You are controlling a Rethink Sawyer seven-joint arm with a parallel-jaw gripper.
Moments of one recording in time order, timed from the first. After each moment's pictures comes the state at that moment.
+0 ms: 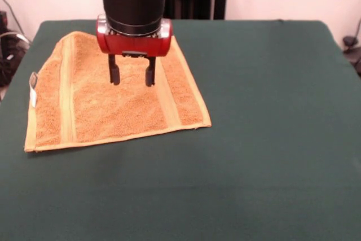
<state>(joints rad) -0.46 -0.55 0.31 1.32 -0.48 0.93 1.74</state>
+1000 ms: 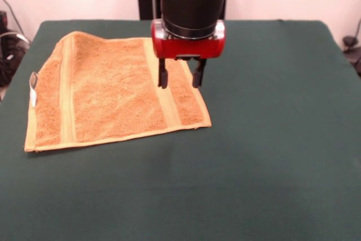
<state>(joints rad) -0.35 -0.54 0.30 1.32 -0.45 0.93 1.74</state>
